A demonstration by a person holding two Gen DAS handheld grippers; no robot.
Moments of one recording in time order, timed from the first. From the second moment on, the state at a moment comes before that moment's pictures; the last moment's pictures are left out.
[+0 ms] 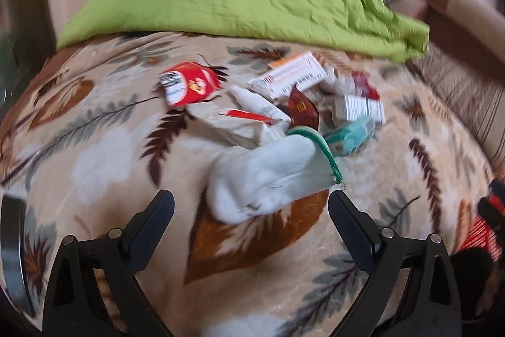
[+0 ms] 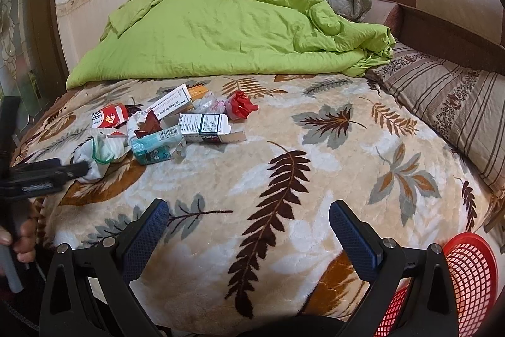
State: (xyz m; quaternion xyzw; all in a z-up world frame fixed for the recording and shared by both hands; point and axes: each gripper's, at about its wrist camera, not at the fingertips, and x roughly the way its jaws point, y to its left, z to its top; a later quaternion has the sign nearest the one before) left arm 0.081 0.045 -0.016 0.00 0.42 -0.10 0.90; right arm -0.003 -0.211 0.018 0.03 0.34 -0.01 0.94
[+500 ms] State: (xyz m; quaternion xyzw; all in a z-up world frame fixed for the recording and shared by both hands) left arm 0.097 0.056 -0.027 -0.04 0.41 -0.05 0.91; right arm 0.062 -0.177 0.019 0.12 0.40 0.11 0.90
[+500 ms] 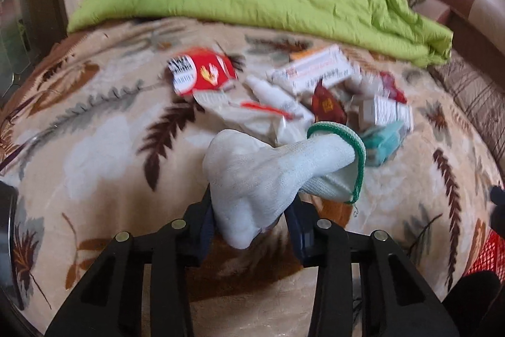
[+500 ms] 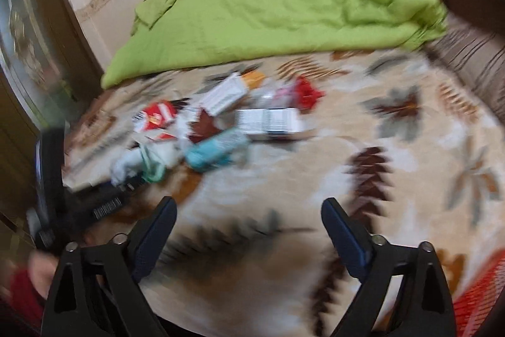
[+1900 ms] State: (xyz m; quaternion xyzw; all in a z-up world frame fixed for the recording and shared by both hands) left arm 0.062 -0.012 -0.010 0.04 0.37 -0.19 0.91; right arm 0.031 -0.234 0.005 0.22 0.41 0.12 0.88
